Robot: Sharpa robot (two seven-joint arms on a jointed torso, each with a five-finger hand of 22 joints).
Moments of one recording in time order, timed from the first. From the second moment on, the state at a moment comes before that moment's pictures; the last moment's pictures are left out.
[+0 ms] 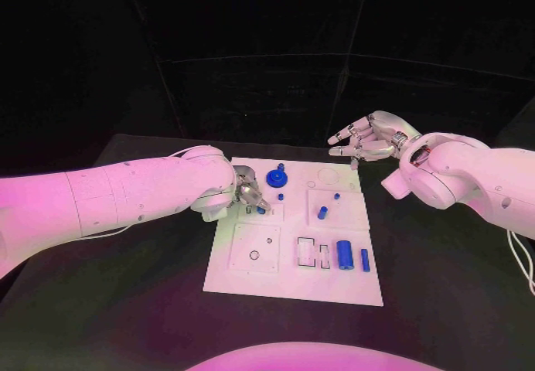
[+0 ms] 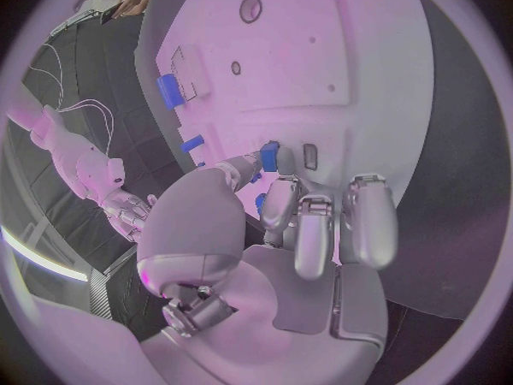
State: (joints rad) left arm 1.36 -0.60 -0.23 1.35 -0.92 0.04 -0.57; left_hand 1.10 -0.12 0.55 0.12 0.15 0.92 0.03 0.64 0.72 1.40 -0.04 1.26 1.20 1.47 -0.08 1.57 1.31 0.07 1.42 0.03 1.41 1.31; right arm 1.35 -0.82 -0.10 1.44 -0.70 -0.29 0.07; right_hand 1.41 -0.04 0.04 0.04 0.30 0.98 0.15 0.11 0.07 1.25 0.05 0.94 1.04 1.46 -0.03 1.25 1.15 0.18 1.11 0.08 0.89 0.43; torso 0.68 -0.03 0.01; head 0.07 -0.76
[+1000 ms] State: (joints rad) left arm 1.36 -0.58 -0.23 1.32 -0.92 0.05 -0.57; left_hand 1.00 -0.10 0.34 0.24 0.14 0.95 0.02 0.65 0.72 1.41 -0.04 1.27 1.21 1.47 -0.09 1.57 1.31 0.07 1.43 0.02 1.41 1.31; right arm 1.35 -0.82 -0.10 1.45 -0.70 -0.29 0.06; right_hand 1.41 -0.03 0.04 0.04 0.30 0.98 0.15 0.11 0.07 1.25 0.05 0.94 1.04 1.46 -0.03 1.25 1.15 0.18 1.11 0.08 0.89 0.43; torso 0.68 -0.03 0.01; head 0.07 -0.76
